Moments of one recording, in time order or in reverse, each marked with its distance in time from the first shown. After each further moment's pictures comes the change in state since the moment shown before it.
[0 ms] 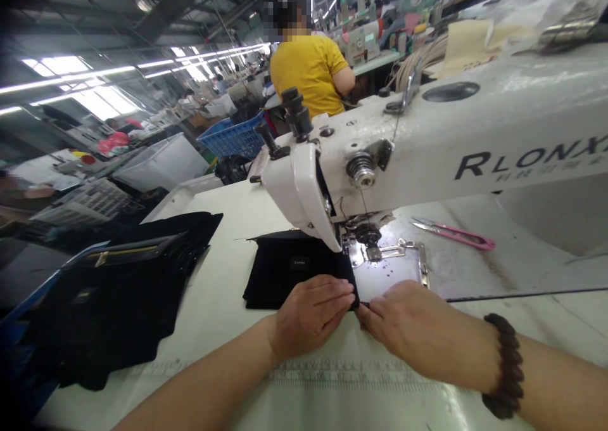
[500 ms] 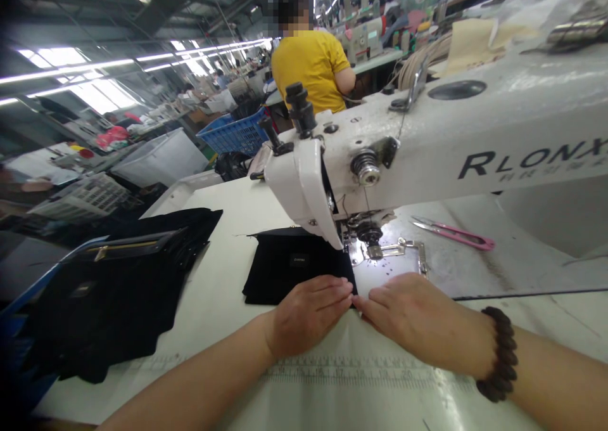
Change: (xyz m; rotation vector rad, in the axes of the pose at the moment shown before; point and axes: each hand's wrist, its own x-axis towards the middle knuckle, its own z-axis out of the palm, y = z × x) left_hand -0.009 -0.001 0.001 0.132 -0.173 0.062; right_hand 0.003 0.006 -0.013 0.089 0.094 0.026
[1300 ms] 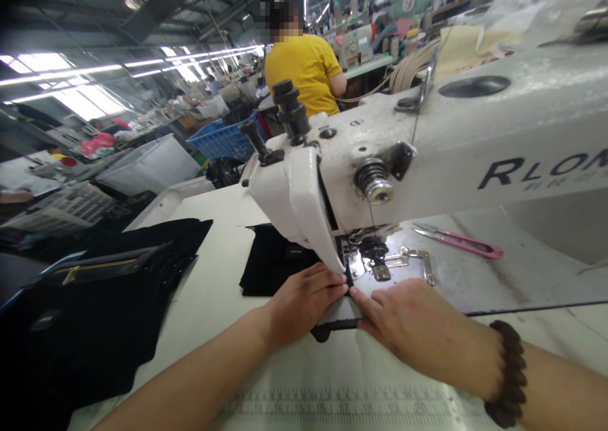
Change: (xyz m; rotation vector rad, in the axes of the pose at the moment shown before) left_hand 0.014 -0.038 -0.004 -0.107 -0.002 0.006; right_hand 0.011 0.004 0.014 -0.087 0.040 0.139
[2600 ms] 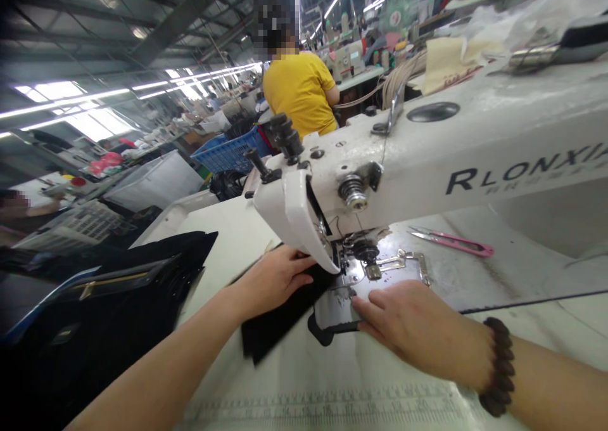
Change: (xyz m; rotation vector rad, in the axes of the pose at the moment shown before) left_hand 0.006 -0.025 -0.059 0.115 -0.489 -0.432; right_hand -0.003 -0.001 -0.001 0.036 0.004 -0.011
